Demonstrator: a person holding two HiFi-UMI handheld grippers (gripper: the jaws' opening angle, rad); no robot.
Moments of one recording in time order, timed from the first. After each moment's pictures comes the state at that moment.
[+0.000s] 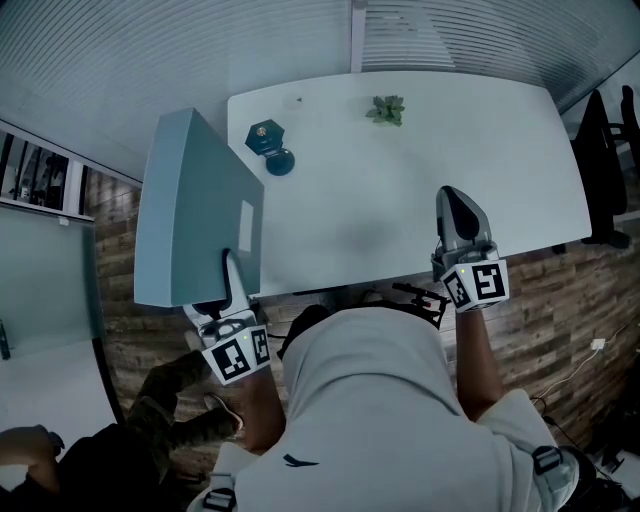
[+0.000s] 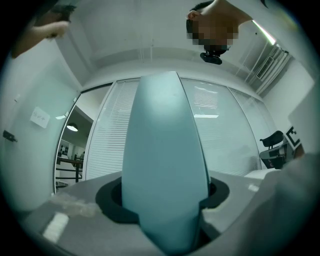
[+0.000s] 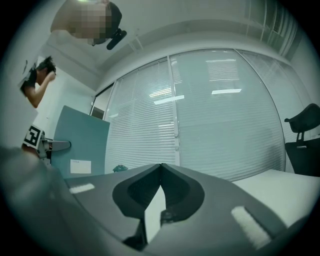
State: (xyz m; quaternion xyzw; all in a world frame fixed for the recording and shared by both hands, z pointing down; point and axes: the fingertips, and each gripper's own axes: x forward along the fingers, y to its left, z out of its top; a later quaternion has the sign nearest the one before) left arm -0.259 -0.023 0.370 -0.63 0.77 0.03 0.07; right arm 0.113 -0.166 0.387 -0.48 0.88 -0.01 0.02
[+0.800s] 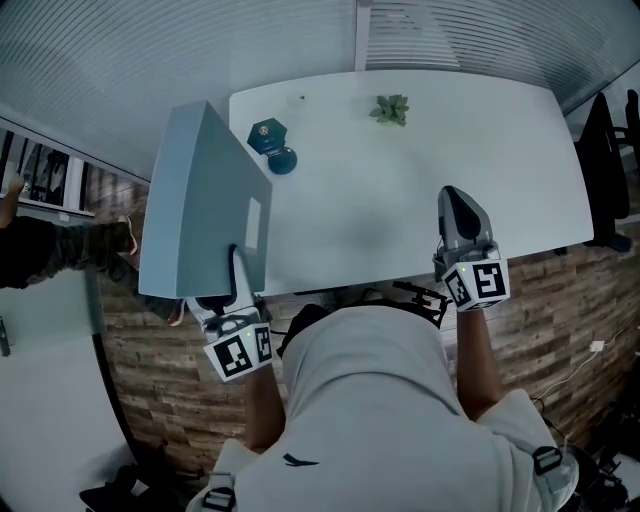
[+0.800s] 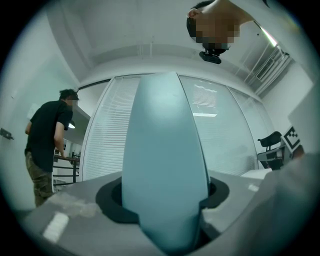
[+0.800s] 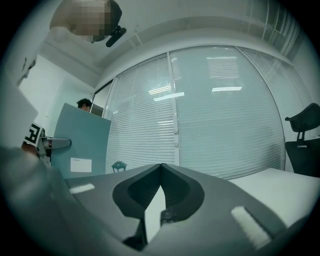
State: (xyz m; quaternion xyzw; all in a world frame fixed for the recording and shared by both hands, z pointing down) left arm -0.254 -0.032 0.374 -0.64 0.76 0.03 0.05; right arm 0.111 -0.171 0.396 -0.49 0.87 -0.02 0.01
